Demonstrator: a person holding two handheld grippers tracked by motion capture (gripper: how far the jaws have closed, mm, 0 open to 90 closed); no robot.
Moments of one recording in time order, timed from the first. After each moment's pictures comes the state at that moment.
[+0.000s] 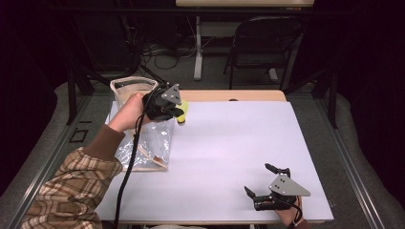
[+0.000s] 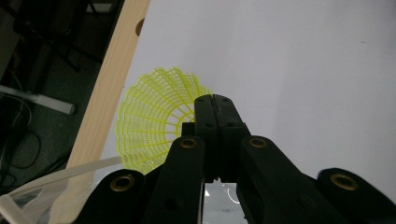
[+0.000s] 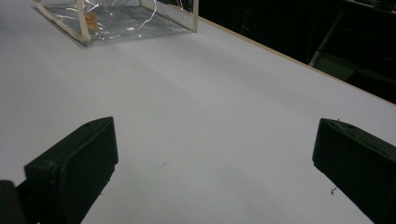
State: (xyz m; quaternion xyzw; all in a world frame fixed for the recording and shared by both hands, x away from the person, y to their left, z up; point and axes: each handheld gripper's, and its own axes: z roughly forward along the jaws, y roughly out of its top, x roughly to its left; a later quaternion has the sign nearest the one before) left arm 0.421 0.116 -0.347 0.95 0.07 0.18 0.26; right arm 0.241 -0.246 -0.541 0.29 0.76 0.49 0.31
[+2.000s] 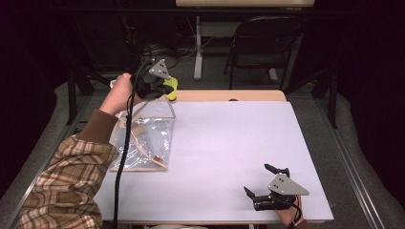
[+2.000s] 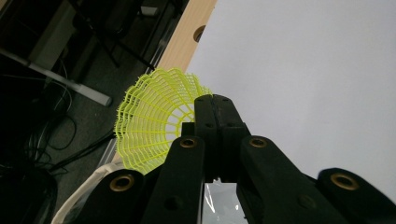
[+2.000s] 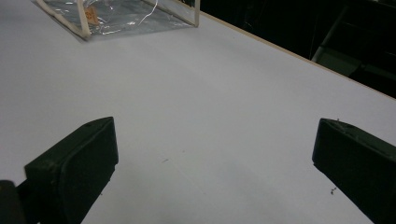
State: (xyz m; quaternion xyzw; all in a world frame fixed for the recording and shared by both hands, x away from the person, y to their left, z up) left arm 0.453 0.141 -0.313 0.92 0.13 0.23 0.28; right arm 0.242 -0.245 -0.543 0.29 0.77 0.48 0.30
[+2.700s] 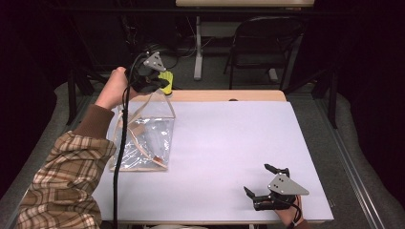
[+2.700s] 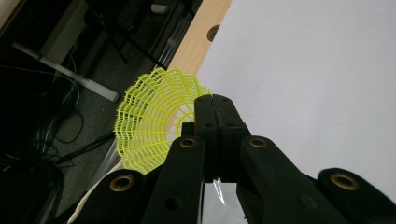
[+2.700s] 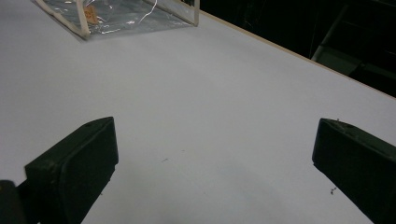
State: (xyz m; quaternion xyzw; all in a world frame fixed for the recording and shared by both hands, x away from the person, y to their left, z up) left arm 0.461 0.151 -0.301 0.92 0.15 0.24 0.28; right arm 0.242 -0.245 -0.543 0.29 0.77 0.48 0.30
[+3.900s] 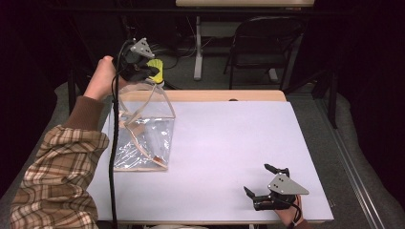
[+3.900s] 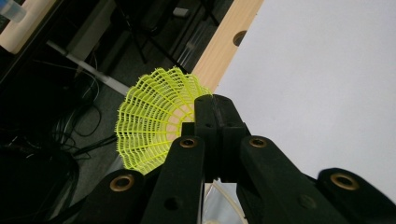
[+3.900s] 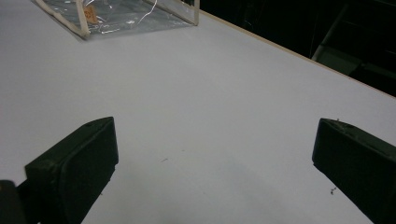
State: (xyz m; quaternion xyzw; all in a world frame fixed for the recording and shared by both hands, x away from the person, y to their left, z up) left arm 0.469 0.174 -0.275 0.90 0.17 0.27 0.29; right arm 0.243 -0.245 -0.543 0.29 0.77 0.48 0.30
